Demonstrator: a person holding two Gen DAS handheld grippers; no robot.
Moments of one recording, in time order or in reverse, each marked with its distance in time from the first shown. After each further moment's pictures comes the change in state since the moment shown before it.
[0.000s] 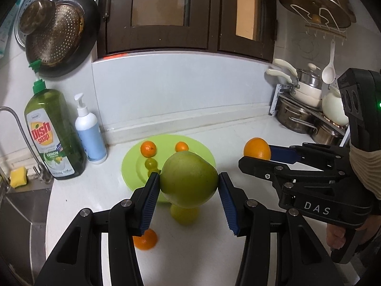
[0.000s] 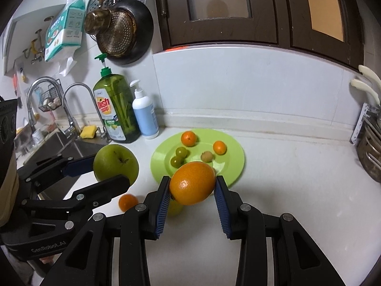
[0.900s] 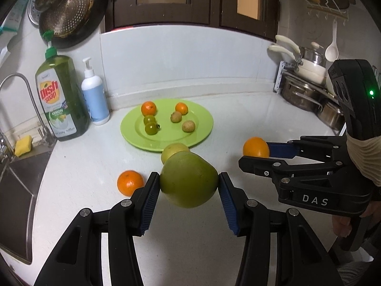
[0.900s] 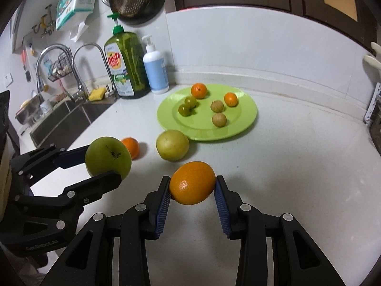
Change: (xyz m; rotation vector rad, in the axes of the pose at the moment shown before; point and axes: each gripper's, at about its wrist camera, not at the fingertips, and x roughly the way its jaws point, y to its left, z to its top) left arm -0.007 -0.028 -0.076 -0.021 0.068 0.061; right arm 0.009 -0.006 -0.069 -0.048 0.141 0.077
